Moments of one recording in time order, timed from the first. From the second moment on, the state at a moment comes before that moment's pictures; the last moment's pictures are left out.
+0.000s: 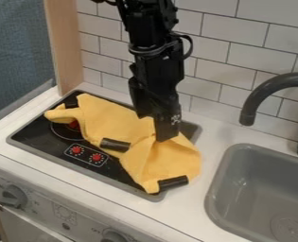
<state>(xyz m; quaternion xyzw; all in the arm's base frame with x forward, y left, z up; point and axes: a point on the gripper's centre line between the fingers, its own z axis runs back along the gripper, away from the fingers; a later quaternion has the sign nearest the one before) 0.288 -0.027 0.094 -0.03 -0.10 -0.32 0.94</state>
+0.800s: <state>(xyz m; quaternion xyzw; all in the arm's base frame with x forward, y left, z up) 0.281 0.065 0.109 0.03 -0.09 -0.31 0.95</state>
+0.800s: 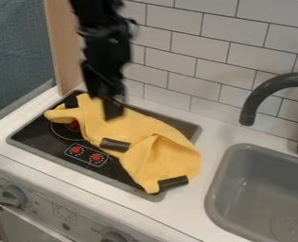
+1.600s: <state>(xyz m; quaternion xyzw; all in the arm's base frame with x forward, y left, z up) 0.293 0.082 0.080 0.10 -0.05 -0.54 0.83</state>
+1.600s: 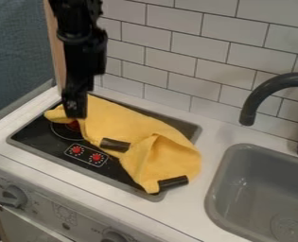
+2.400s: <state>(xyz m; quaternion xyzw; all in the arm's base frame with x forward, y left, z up) 0.302 0.060 0.024 0.02 -0.03 -0.58 0.82</state>
